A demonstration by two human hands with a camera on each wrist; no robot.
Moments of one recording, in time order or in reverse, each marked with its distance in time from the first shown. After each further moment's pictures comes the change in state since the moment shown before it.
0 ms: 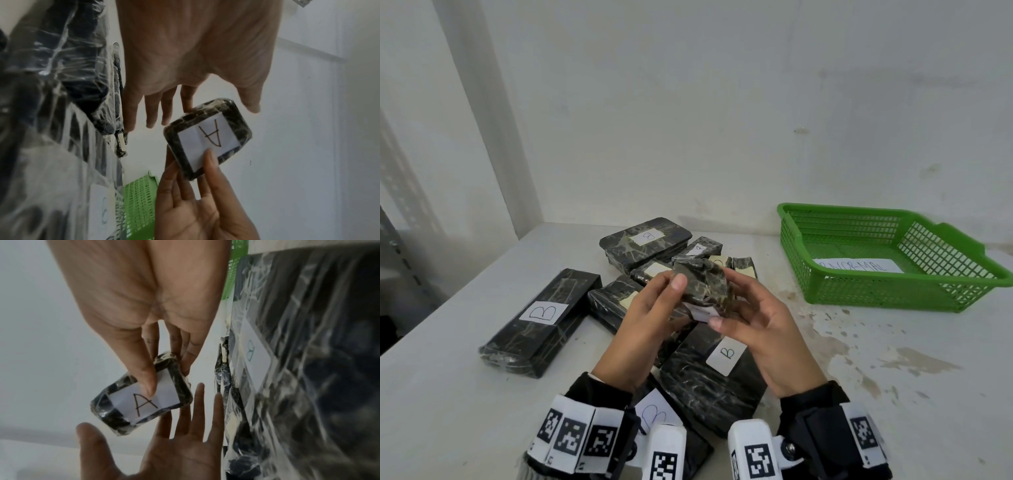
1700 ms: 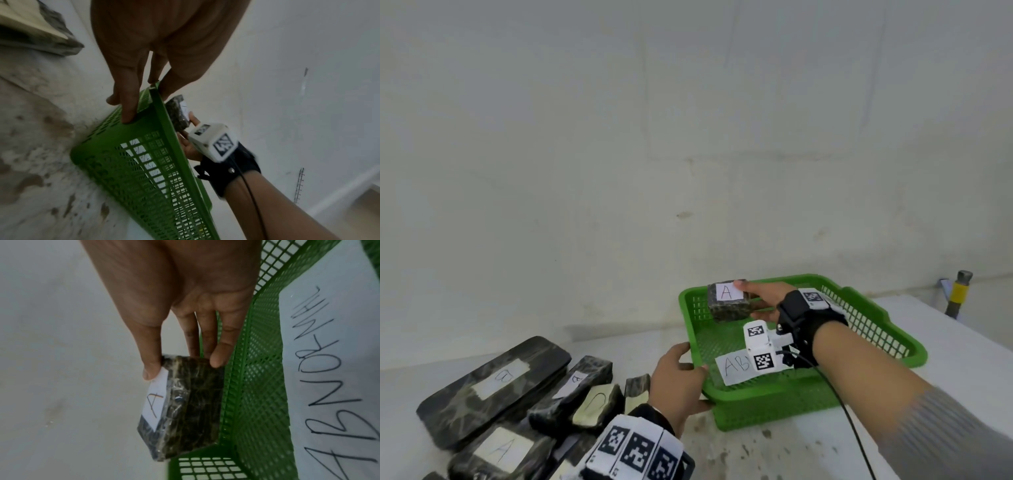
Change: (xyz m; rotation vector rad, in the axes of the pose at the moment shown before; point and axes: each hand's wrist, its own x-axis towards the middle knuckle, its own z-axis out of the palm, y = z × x) left_hand 0.178 -0.049 0.175 0.164 0.084 -0.388; right_hand 0.201 -0.076 -0.259 -0.329 0.542 0.535
